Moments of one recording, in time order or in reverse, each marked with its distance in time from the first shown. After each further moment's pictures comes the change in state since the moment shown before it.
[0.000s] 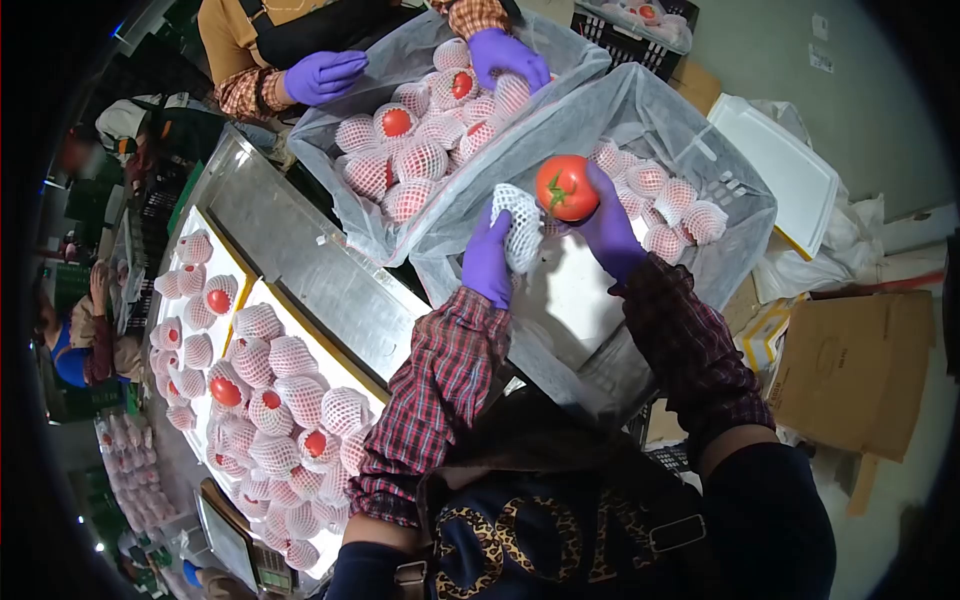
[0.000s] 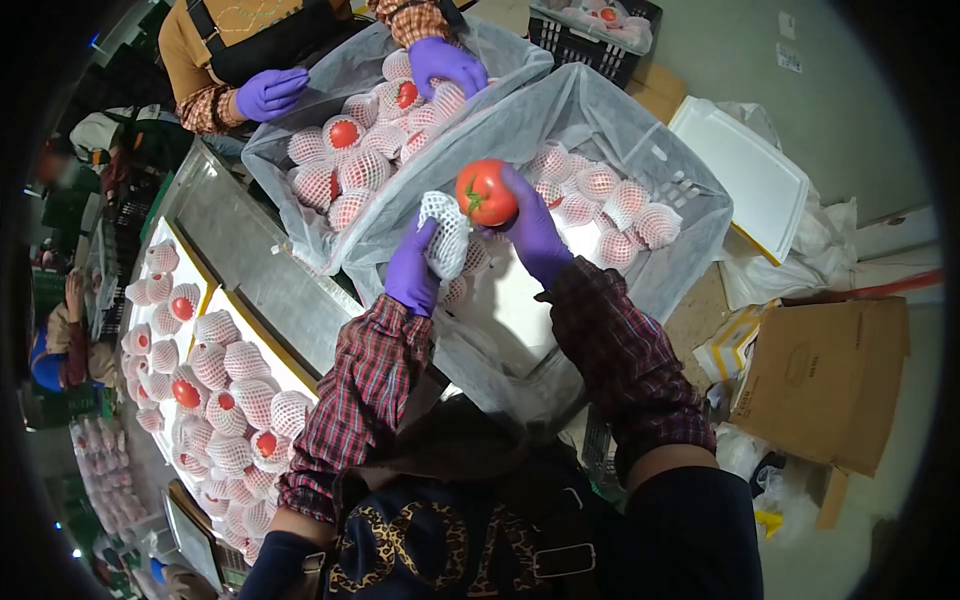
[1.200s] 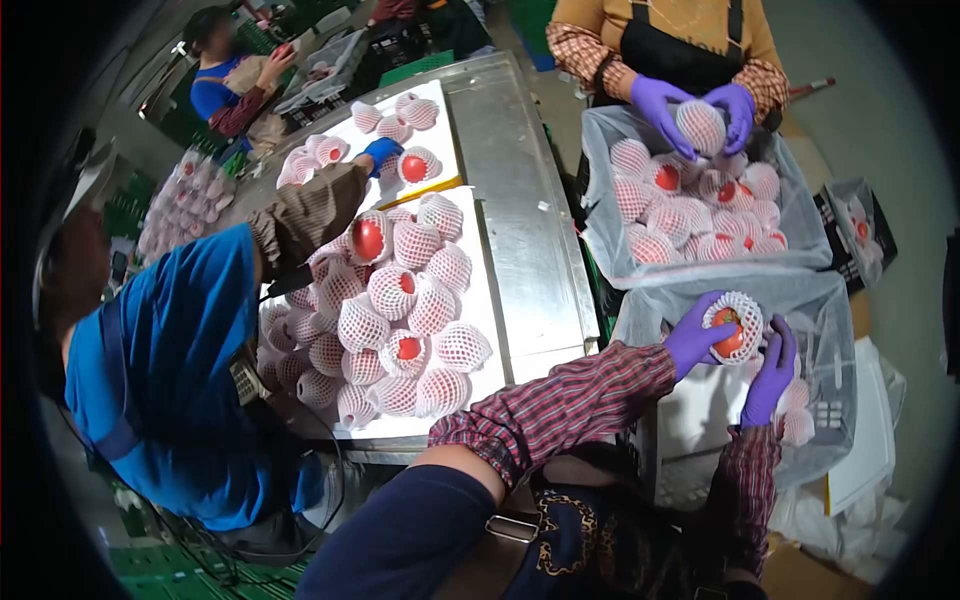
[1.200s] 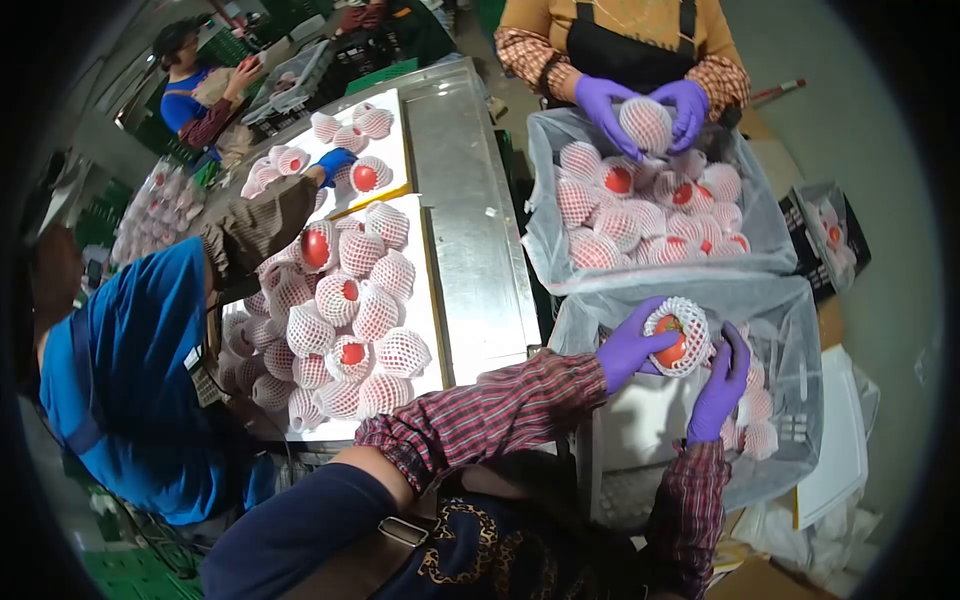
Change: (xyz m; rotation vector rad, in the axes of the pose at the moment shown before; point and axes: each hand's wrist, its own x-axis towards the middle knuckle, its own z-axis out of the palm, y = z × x) left_hand -0.036 0.034 0.033 0.055 -0.003 0.100; right_hand -0.006 -0.003 0.012 -0.651 0.183 -0.367
